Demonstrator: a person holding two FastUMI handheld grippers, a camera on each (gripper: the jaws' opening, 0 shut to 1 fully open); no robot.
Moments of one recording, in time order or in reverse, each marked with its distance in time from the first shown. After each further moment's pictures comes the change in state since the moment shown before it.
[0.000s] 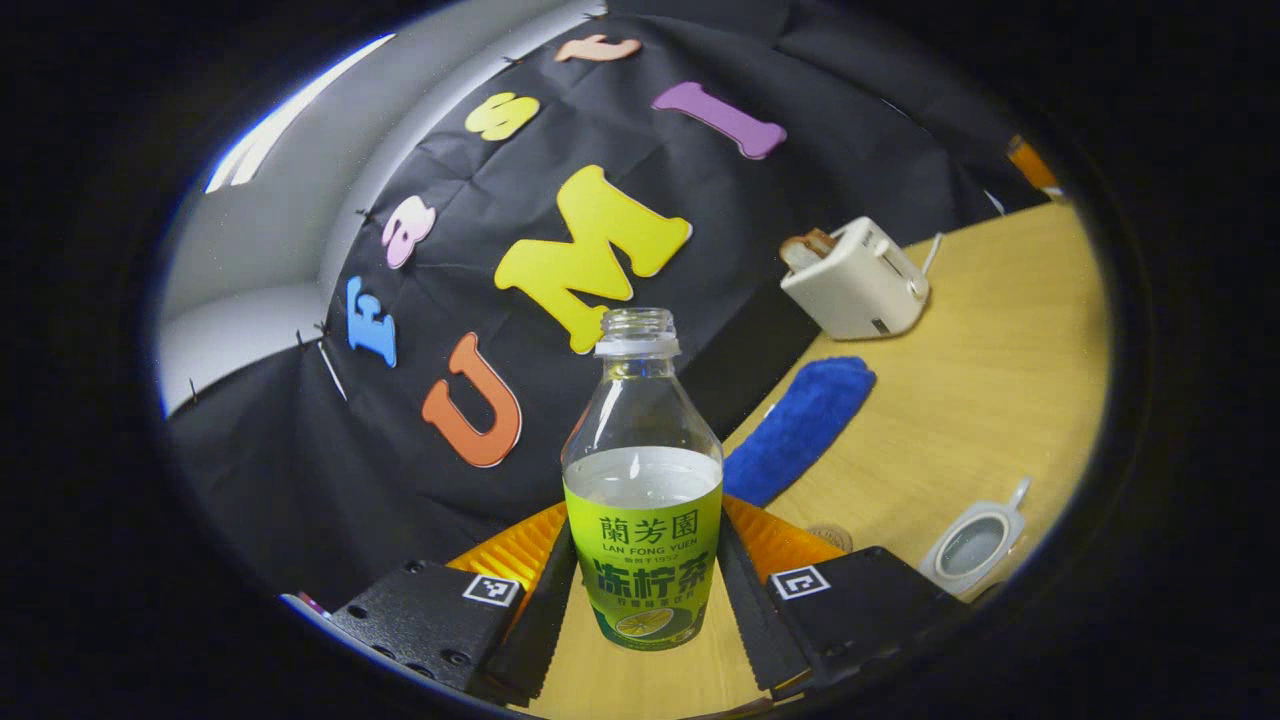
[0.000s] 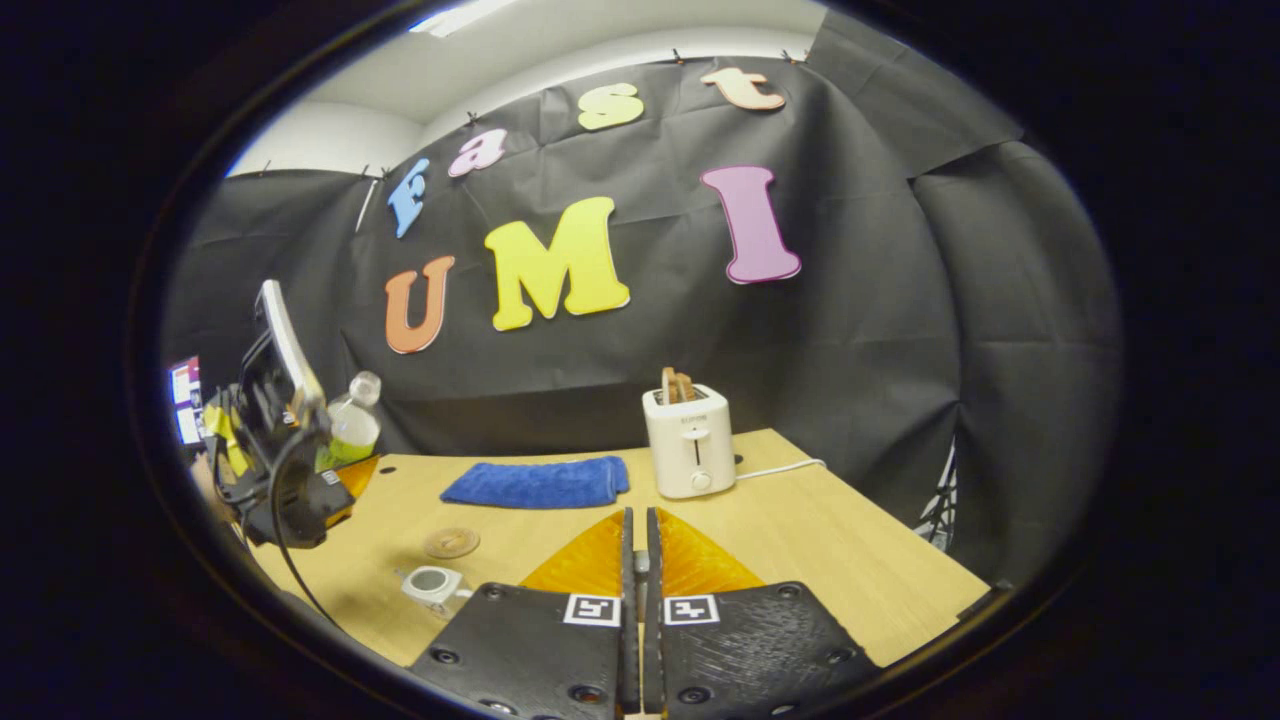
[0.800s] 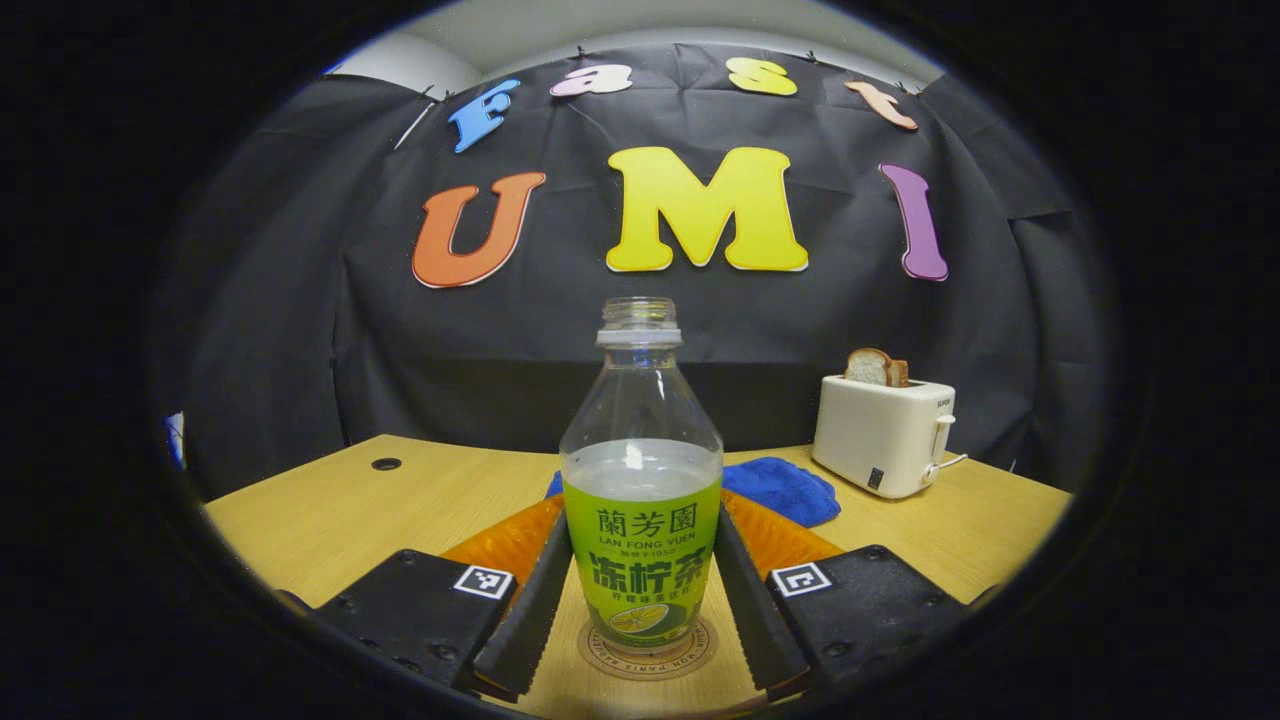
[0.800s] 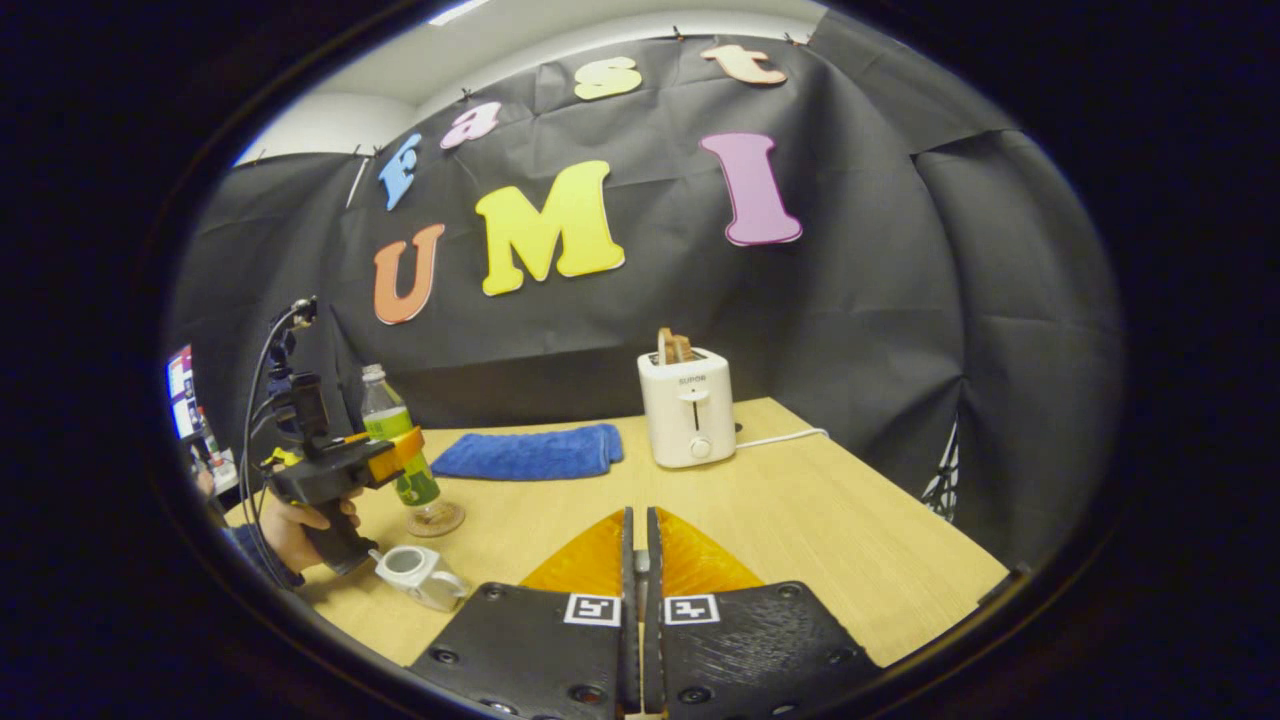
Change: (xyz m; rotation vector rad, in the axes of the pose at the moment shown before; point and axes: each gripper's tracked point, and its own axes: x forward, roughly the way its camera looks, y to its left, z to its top) left arm 0.080 -0.053 -0.044 -0.714 0.032 -0.110; right arm 0.023 -0.007 -0.035 -0.001 0.085 -0.034
